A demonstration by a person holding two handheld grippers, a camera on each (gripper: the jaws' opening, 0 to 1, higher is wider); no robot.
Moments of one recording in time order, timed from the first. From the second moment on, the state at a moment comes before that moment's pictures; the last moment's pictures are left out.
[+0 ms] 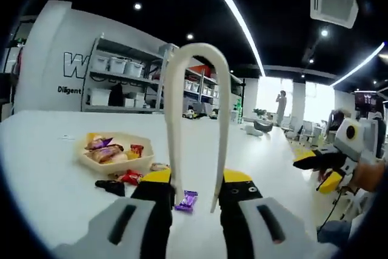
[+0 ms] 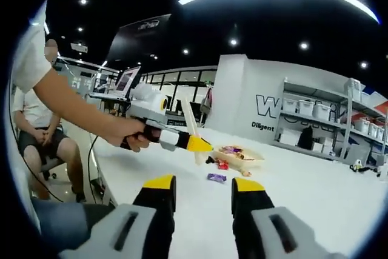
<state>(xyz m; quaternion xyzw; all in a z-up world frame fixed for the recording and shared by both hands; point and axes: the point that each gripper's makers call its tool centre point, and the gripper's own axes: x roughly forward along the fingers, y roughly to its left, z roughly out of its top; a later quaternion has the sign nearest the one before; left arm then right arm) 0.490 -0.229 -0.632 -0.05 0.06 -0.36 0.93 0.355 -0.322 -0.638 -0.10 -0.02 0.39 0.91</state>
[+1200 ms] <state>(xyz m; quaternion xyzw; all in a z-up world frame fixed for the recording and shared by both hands) 0.510 -0.249 -0.672 -0.01 0.16 -0.37 0.91 0.364 -0.338 -0.628 -0.10 -0.03 0.37 0.92</state>
